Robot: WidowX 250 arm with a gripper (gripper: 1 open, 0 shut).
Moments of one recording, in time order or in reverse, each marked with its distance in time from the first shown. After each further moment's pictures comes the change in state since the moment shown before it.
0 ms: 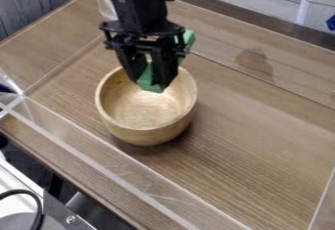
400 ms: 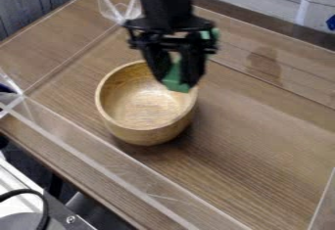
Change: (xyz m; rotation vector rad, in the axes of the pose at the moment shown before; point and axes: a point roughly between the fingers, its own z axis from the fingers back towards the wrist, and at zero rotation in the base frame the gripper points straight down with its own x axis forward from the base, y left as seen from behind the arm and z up) arm 0.006 -0.046 -0.006 -0.033 0.038 -0.036
